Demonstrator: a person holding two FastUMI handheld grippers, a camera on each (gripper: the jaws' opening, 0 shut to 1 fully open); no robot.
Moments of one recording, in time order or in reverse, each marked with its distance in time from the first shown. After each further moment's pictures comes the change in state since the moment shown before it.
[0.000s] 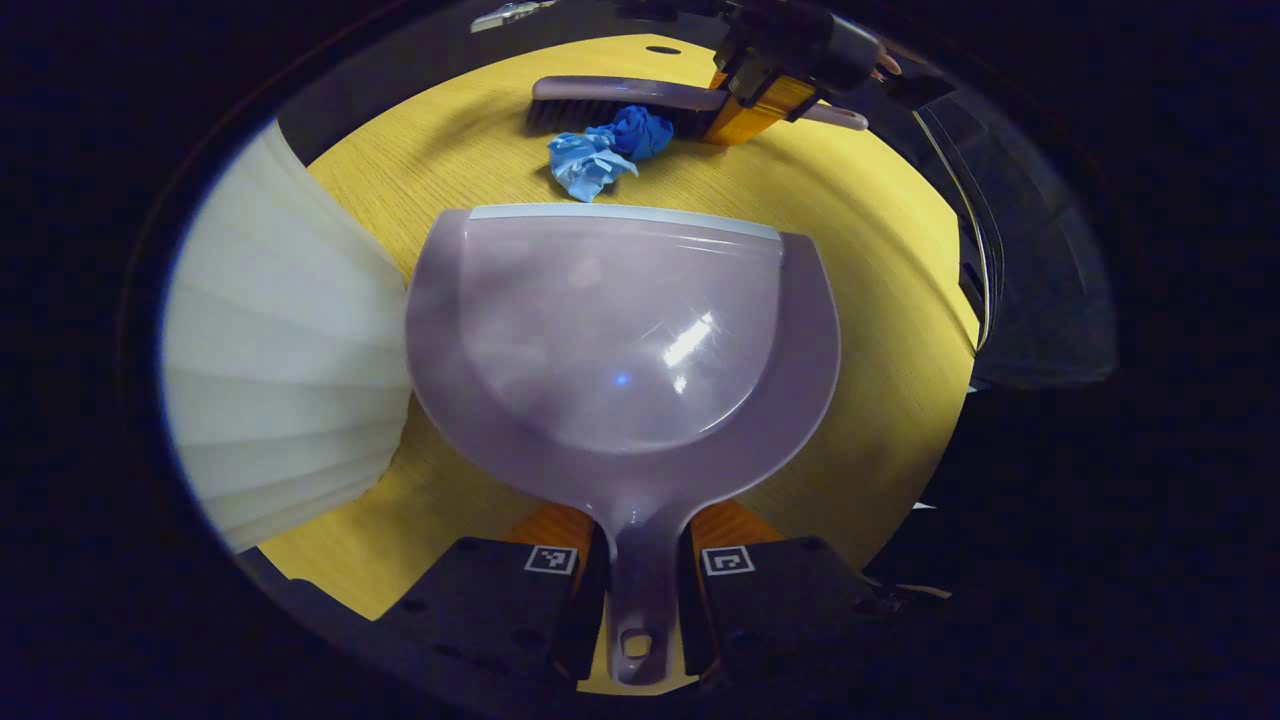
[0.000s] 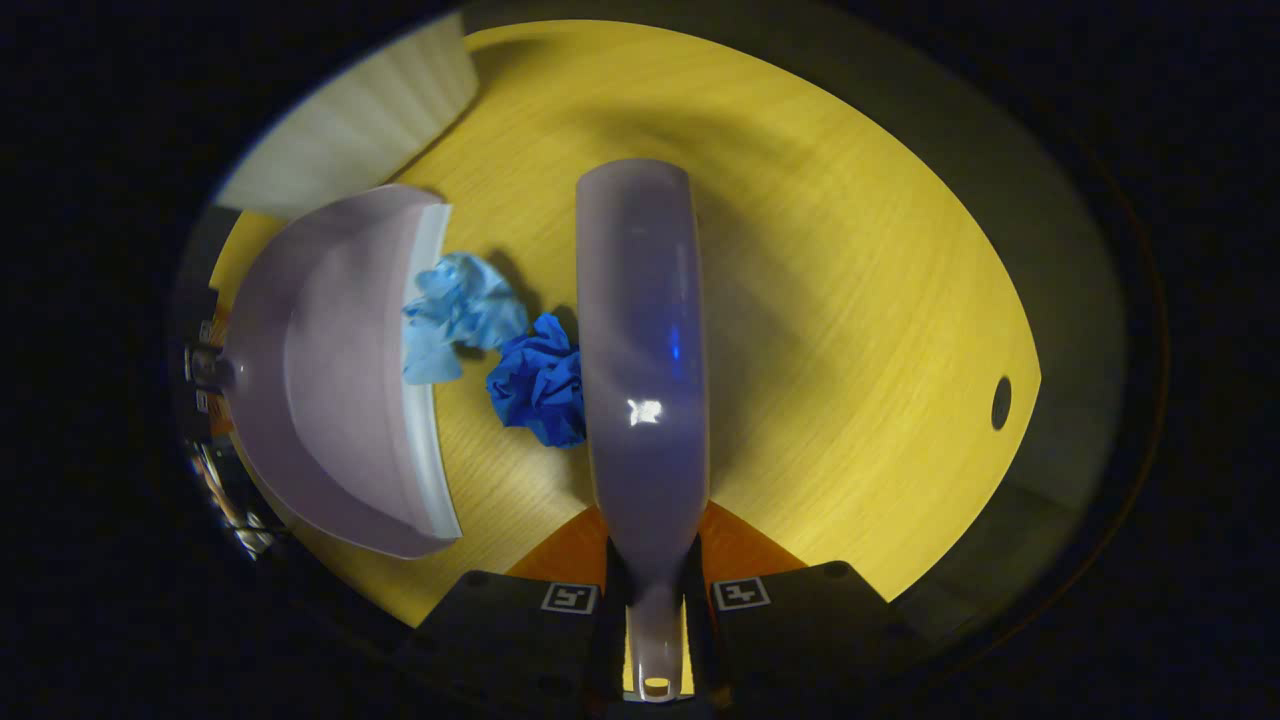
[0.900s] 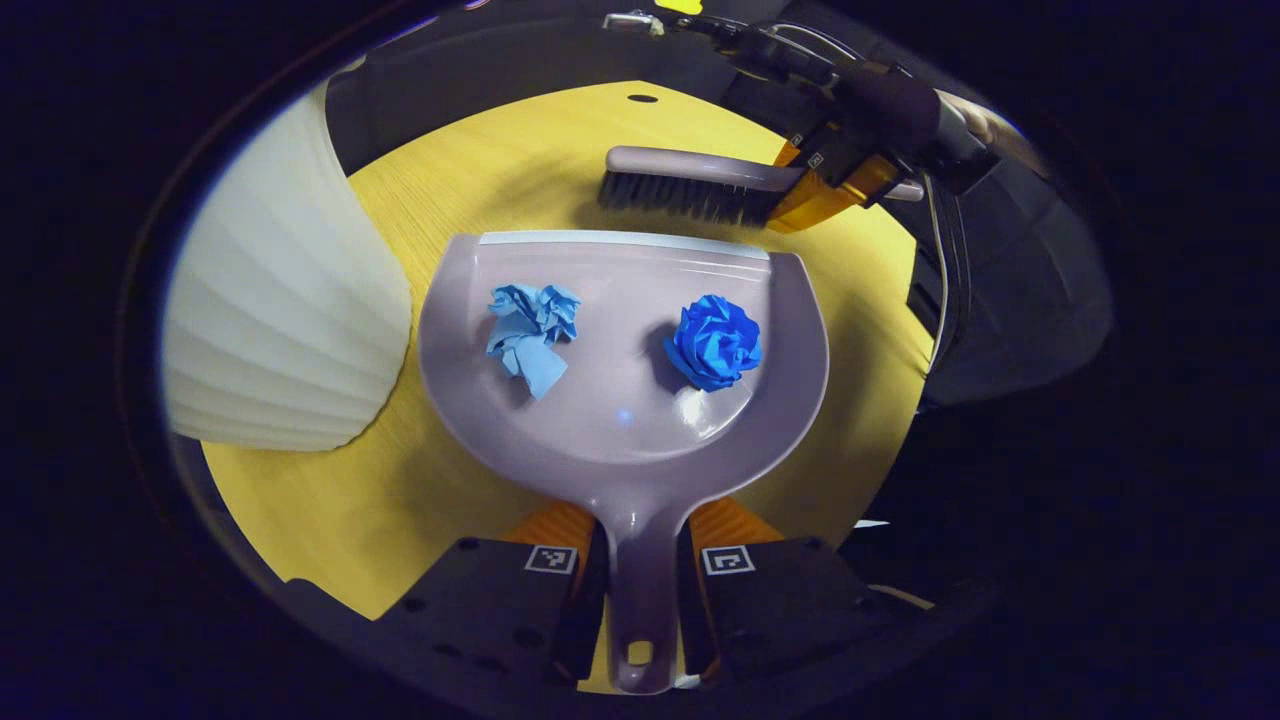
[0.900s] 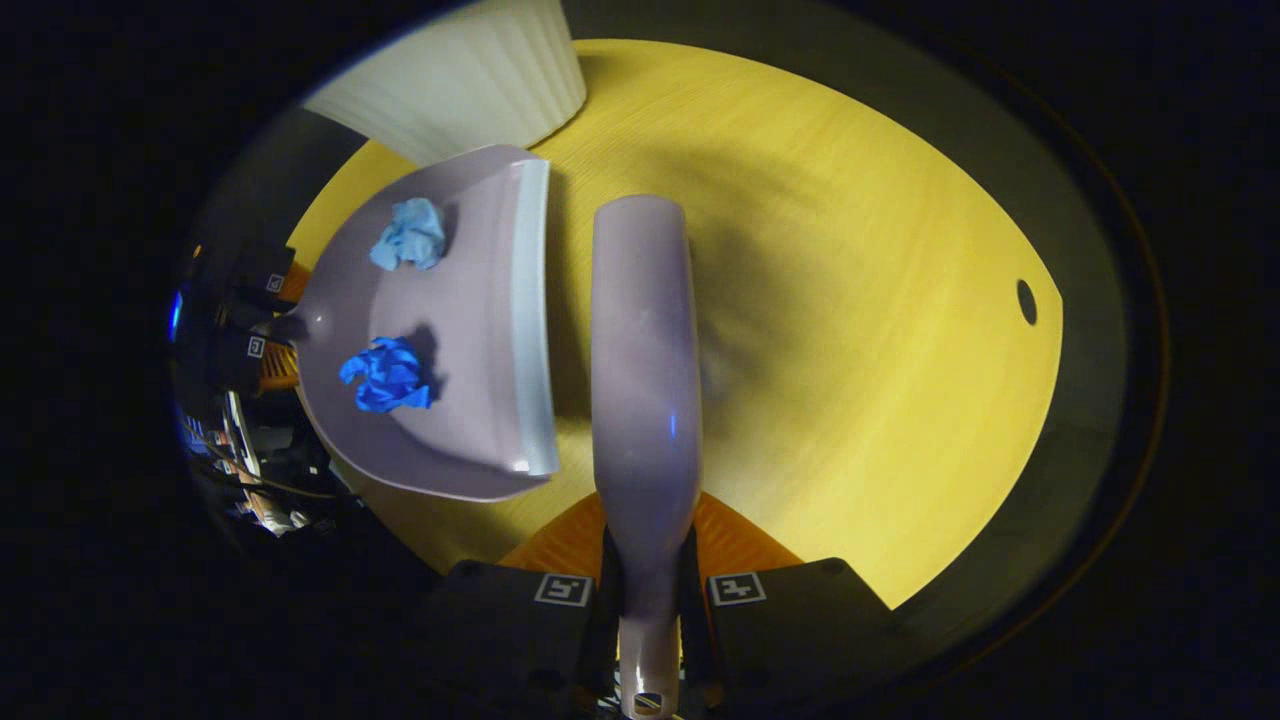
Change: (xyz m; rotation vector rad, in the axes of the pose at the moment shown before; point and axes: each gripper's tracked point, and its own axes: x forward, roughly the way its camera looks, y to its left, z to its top) left arm -0.010 -0.002 0.012 -0.050 -0.210 -0.014; right arm -0.004 -0.010 -0.055 0.195 -0.072 0.139
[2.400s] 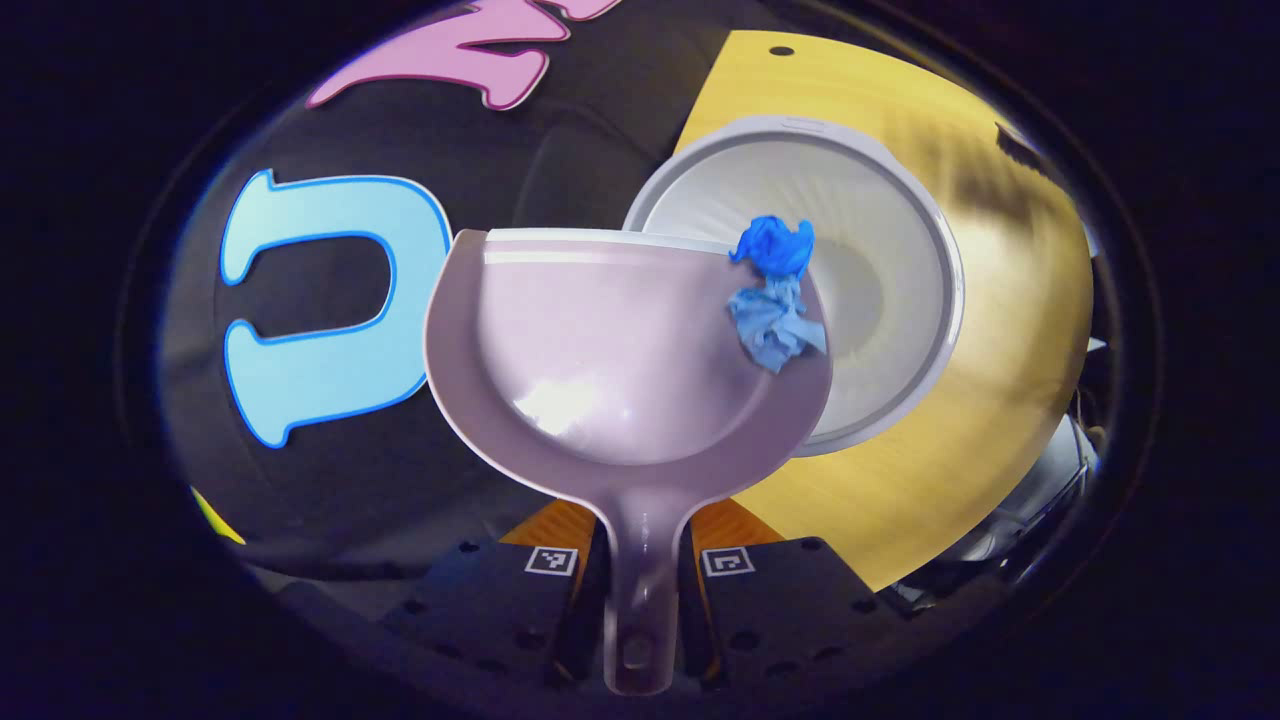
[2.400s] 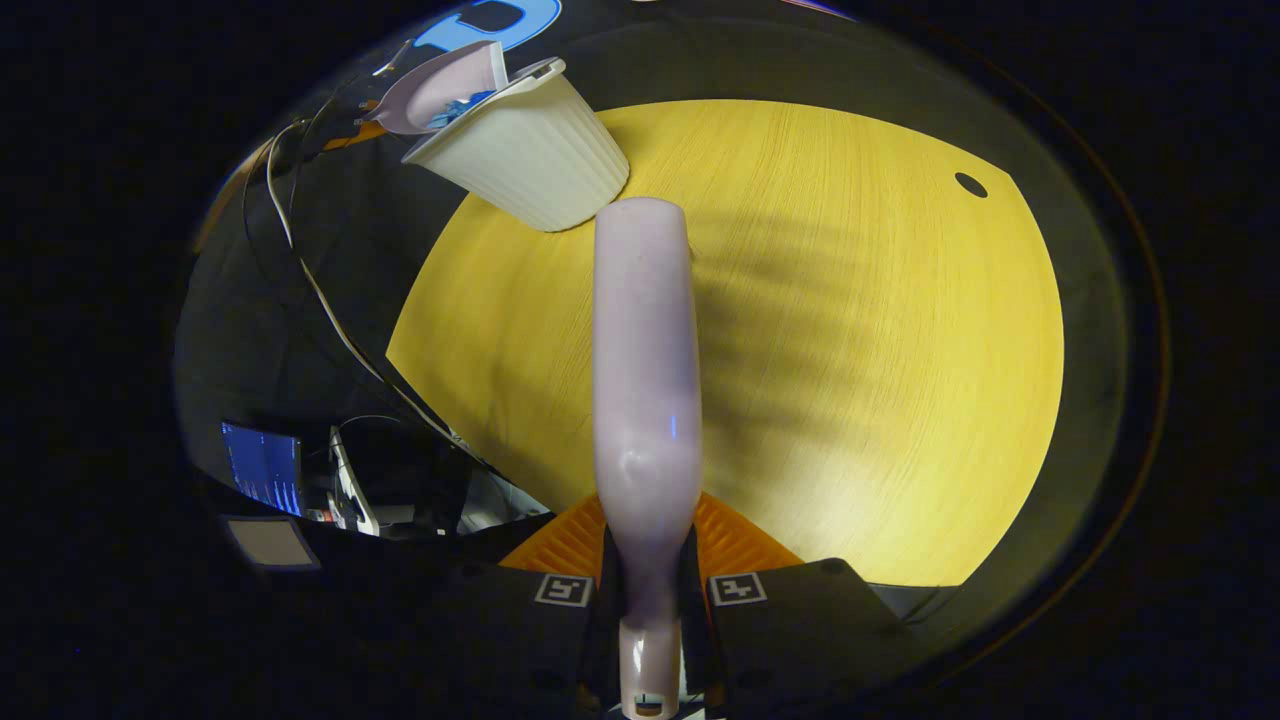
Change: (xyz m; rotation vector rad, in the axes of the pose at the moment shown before) left arm 0.031 0.086 0.106 0.350 0.404 0.883; right arm 0.018 -0.010 -0.028 0.231 -0.197 0.269
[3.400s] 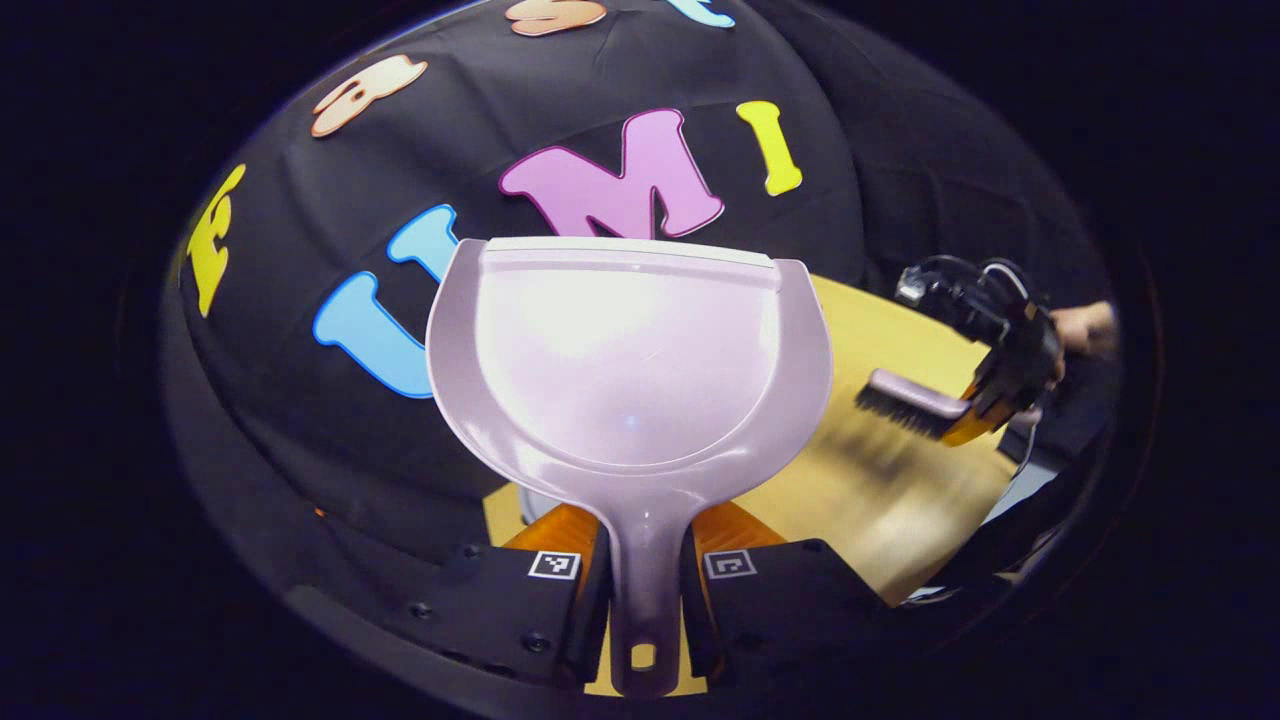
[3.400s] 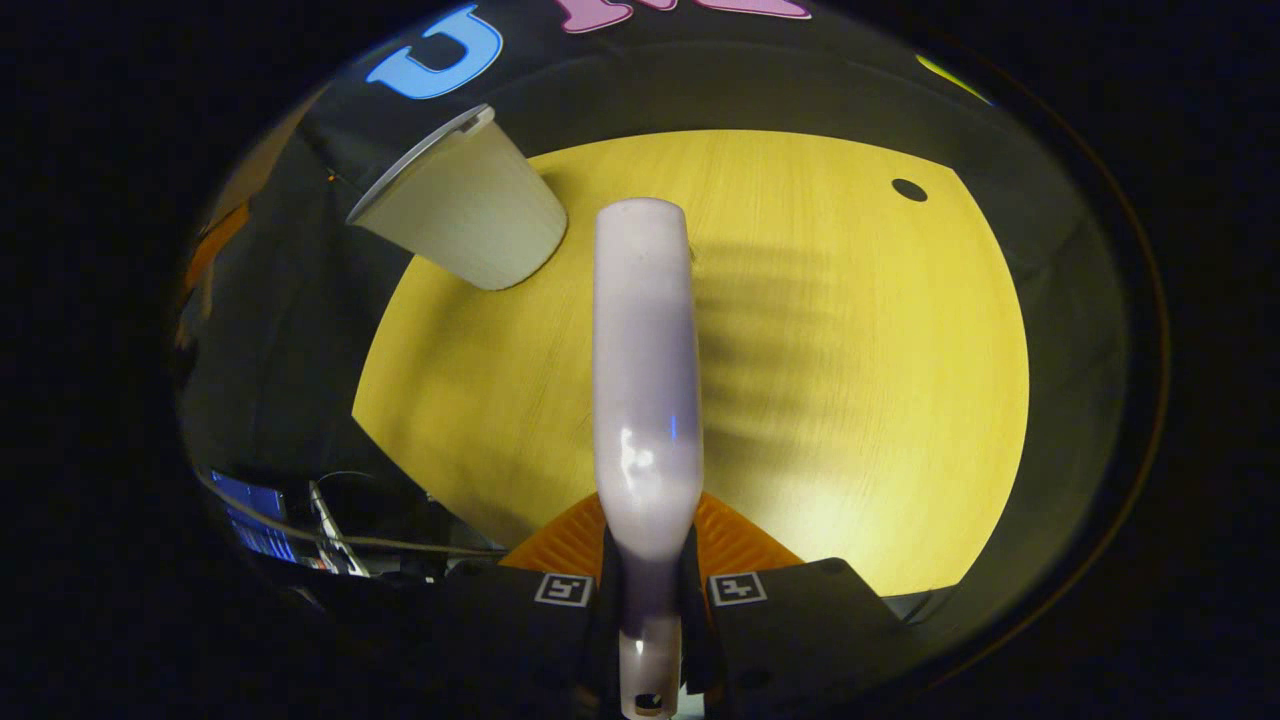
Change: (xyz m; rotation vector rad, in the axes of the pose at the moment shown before) left arm -0.100 -0.230 0.147 -0.696 -0.671 -0.188; right arm 0.012 -0.015 0.030 0.114 -0.140 -0.119
